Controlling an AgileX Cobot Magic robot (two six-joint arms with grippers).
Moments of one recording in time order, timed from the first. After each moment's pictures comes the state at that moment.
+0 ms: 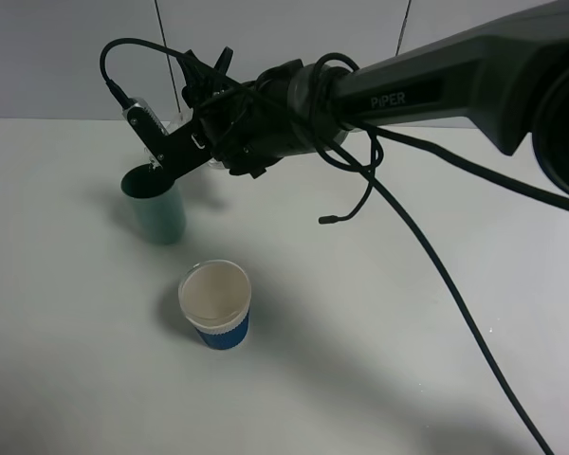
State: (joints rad) left arm 0.18 0.17 -0.52 -0.14 1.06 0.20; right arm 0.88 2.23 -1.59 -1.58 0.51 -0.15
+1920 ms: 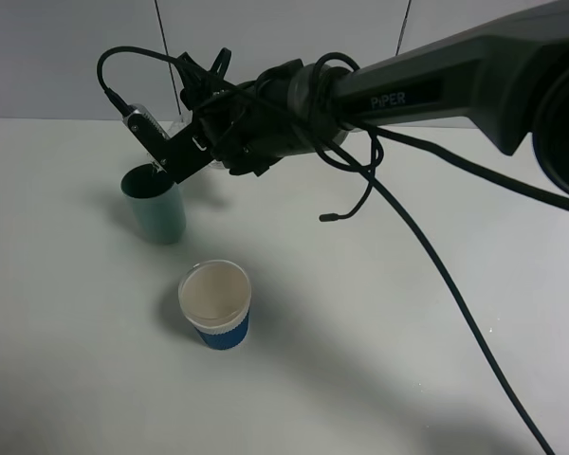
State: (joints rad) left arm 0.18 0.17 -0.52 -0.14 1.06 0.20; right arm 0.88 2.23 -1.59 -1.58 0.51 -0.22
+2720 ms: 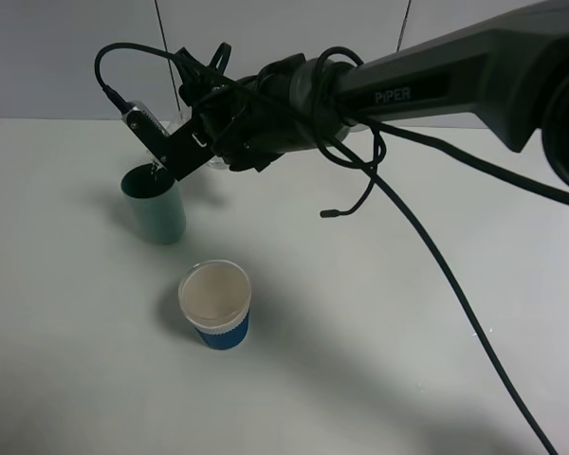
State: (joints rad) left arm 0.18 0.17 -0.52 -0.14 1.06 0.20; right arm 0.88 2.21 -1.59 -1.58 0.51 -0.24
